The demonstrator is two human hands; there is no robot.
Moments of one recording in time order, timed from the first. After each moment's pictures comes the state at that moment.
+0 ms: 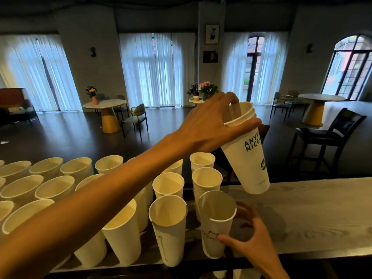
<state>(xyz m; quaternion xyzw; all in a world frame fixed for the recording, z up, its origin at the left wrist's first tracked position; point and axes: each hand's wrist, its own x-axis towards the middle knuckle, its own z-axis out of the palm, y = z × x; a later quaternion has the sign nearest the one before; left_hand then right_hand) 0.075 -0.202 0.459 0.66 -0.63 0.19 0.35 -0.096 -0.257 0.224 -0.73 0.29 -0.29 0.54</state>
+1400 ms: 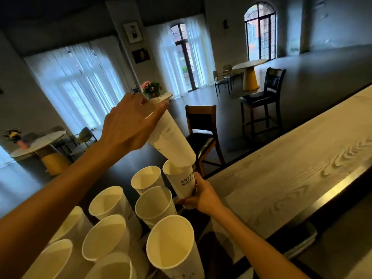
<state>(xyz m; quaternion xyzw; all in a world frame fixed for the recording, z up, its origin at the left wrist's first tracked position) 0.120 -0.312 0.452 0.76 -0.55 0.24 0.24 0.008 -0.393 0.179 -0.72 0.28 -0.35 0.53</state>
